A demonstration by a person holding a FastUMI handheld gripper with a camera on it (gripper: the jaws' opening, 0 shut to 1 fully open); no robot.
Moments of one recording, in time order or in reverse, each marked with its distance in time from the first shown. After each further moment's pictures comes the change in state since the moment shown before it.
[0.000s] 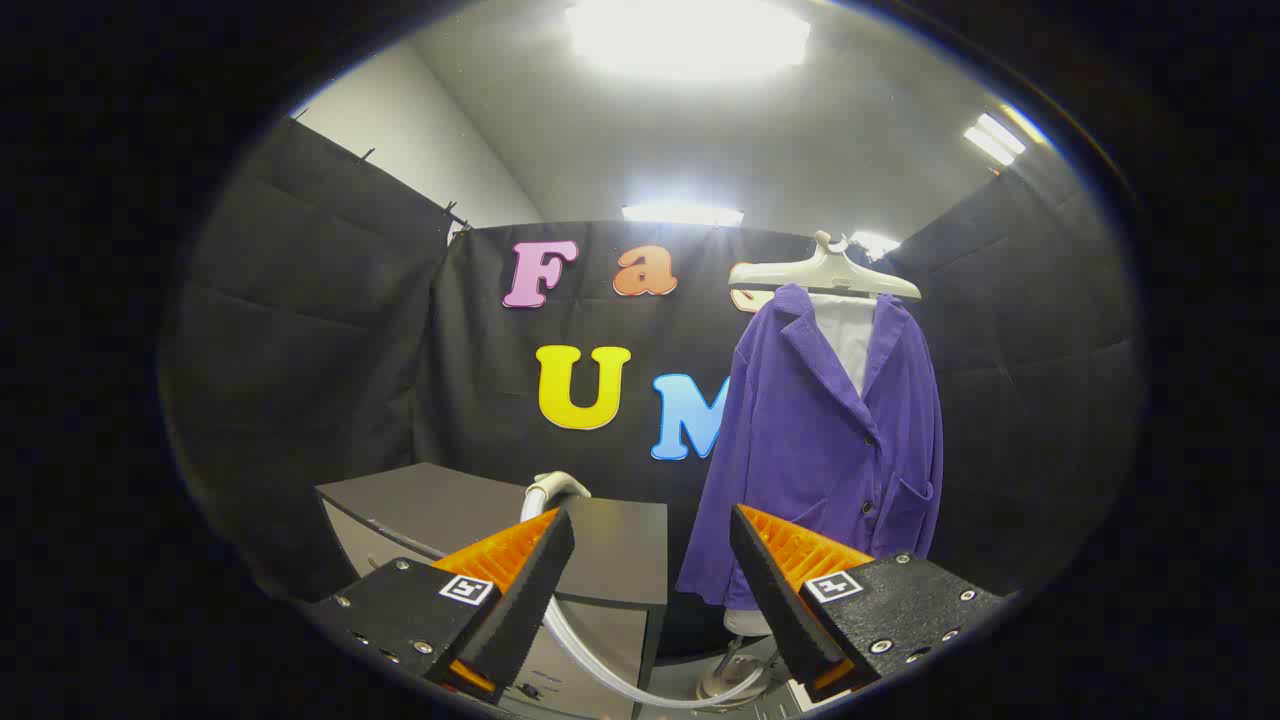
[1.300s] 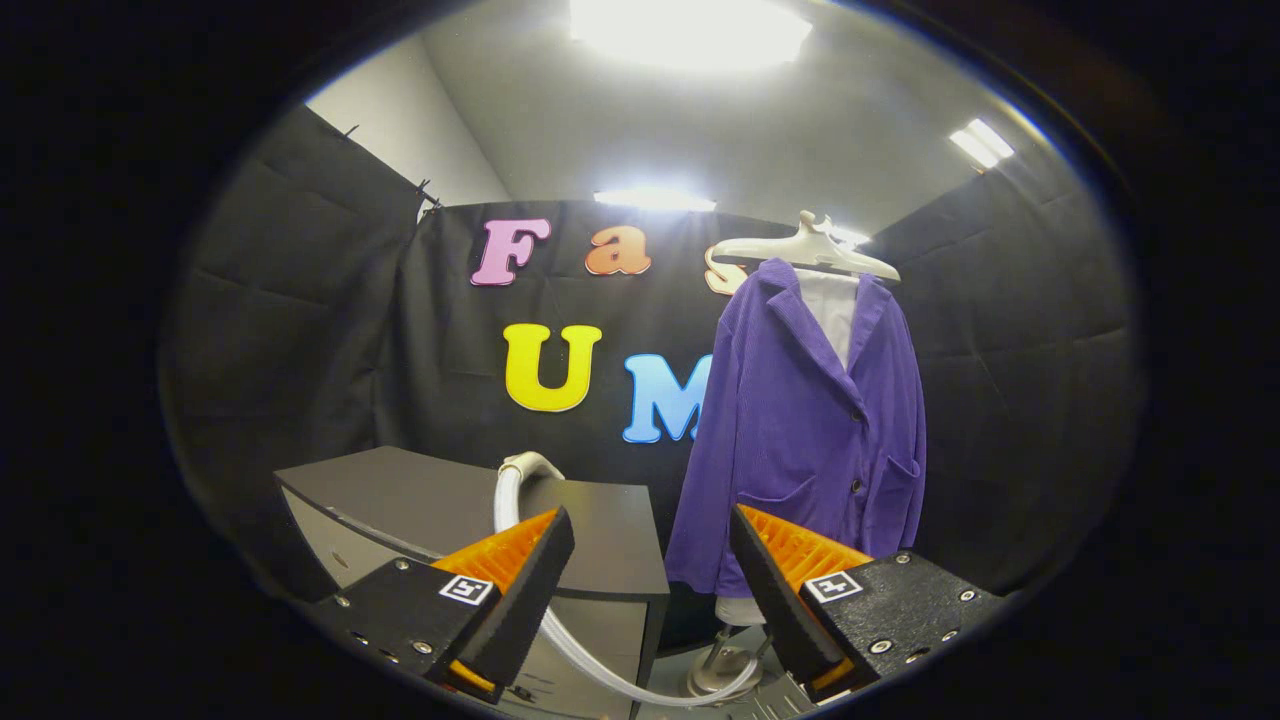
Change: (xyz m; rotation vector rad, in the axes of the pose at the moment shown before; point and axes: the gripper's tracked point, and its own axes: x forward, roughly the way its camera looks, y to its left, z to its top) arm 0.021 0.006 -0.033 0.002 0.053 -0.081
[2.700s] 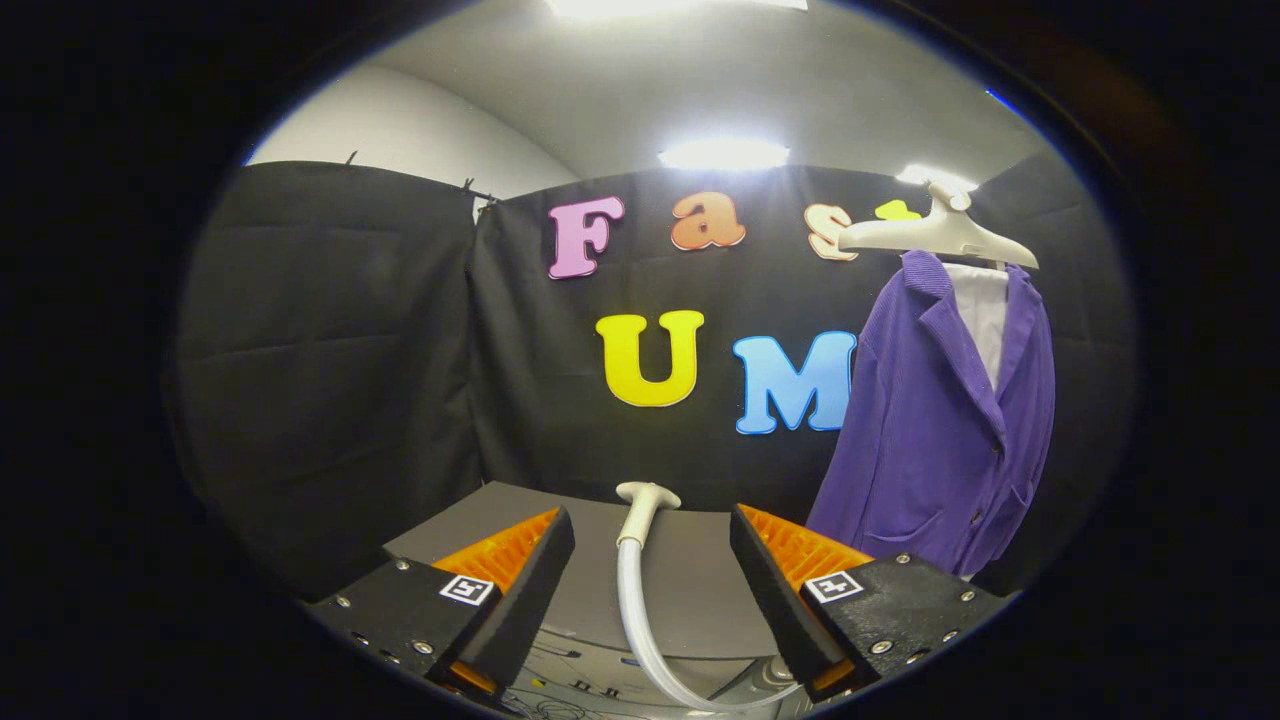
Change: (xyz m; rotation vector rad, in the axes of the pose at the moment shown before) arm 0.103 0.092 0.119 0.113 0.189 0.275
